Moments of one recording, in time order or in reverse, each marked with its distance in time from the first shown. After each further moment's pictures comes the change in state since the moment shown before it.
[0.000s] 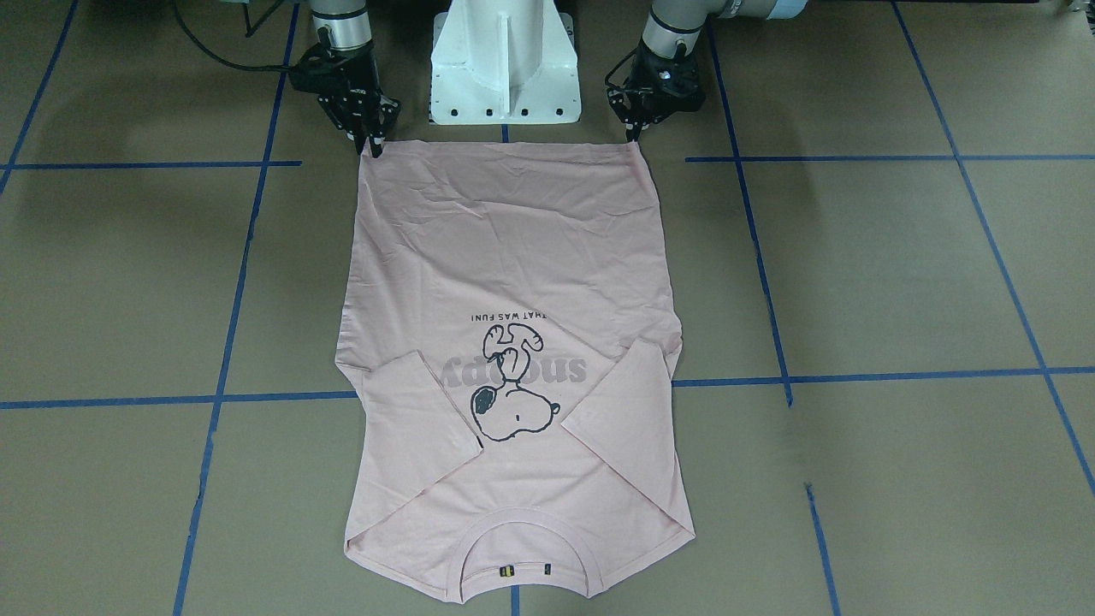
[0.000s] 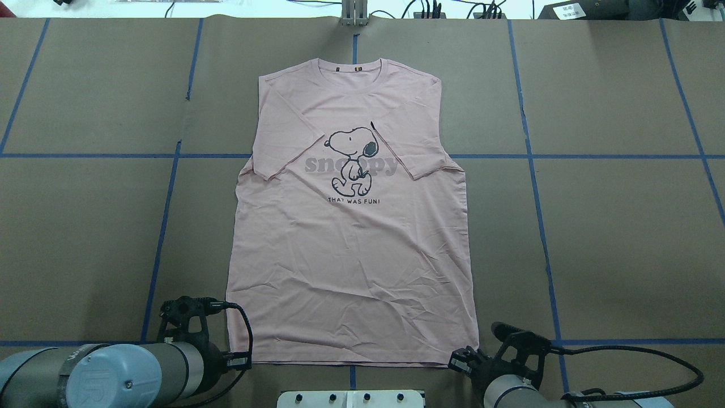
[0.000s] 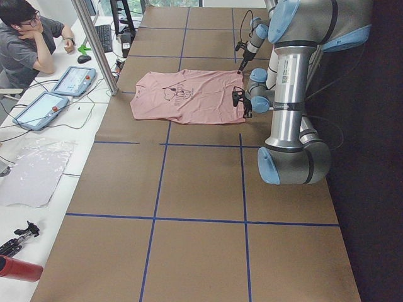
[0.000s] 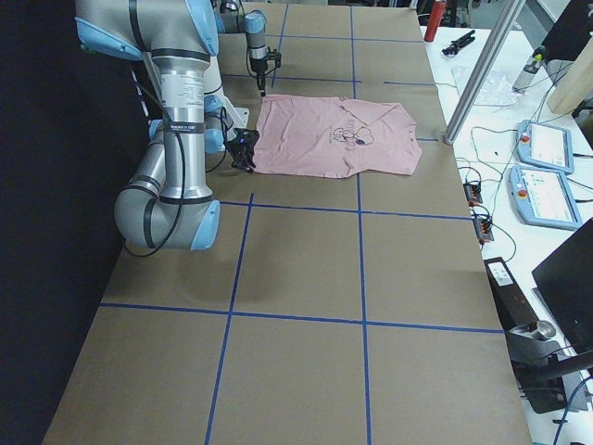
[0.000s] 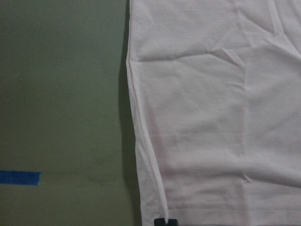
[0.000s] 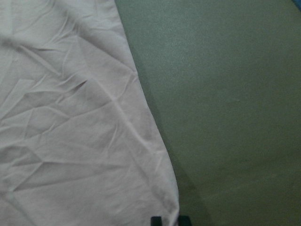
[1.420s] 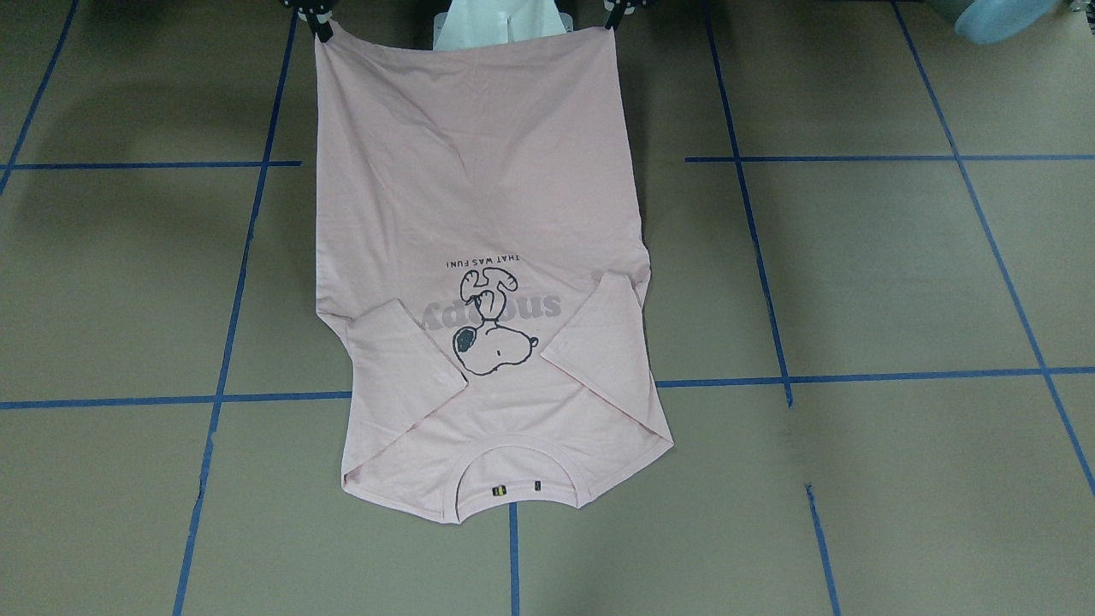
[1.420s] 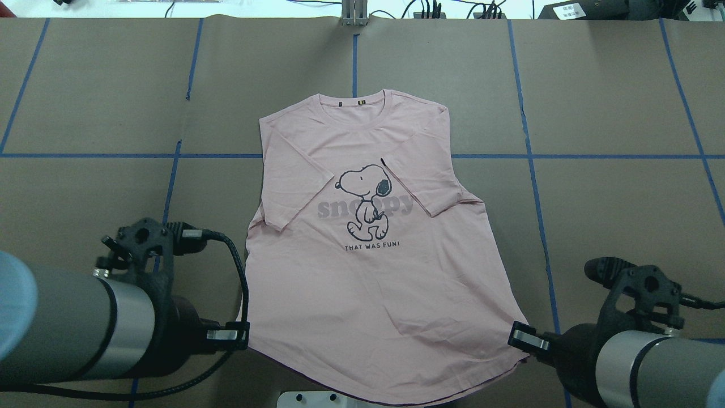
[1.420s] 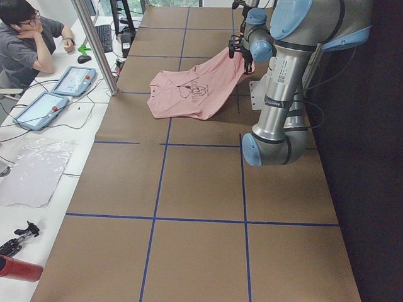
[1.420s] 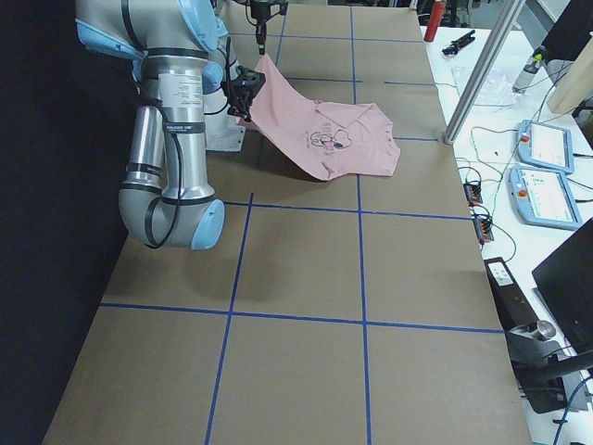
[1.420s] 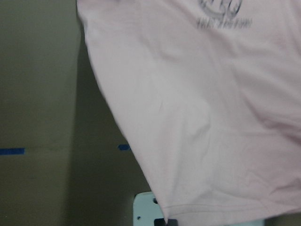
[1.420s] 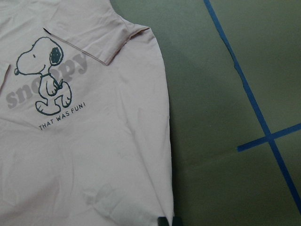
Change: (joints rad) left arm -0.233 -0.362 -0.427 0.682 -0.285 0.192; right arm 0.193 0.097 0.605 -0.568 0.319 -0.114
